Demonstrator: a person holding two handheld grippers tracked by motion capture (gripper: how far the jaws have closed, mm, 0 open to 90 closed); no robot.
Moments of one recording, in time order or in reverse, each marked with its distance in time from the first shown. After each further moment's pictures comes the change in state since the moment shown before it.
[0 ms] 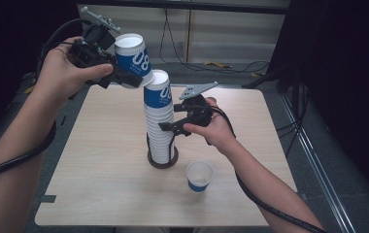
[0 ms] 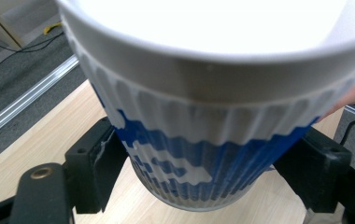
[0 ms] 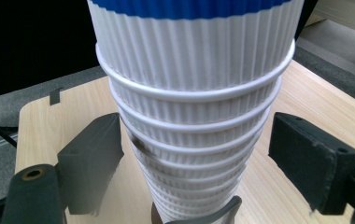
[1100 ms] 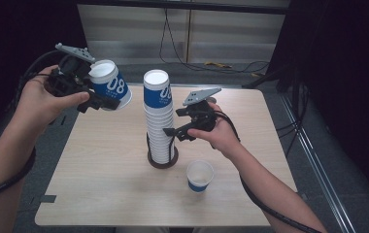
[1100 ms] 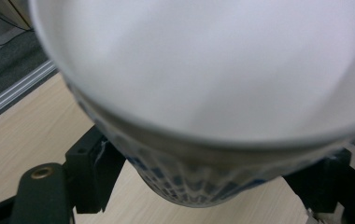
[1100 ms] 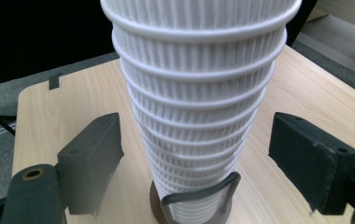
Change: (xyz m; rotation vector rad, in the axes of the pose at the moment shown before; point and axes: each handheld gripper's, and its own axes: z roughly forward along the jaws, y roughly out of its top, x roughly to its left) left arm 0.011 -0.076 -0.002 0.017 0.028 -0.041; right arm 0.000 -0.015 -0.007 0.028 0.003 -0.026
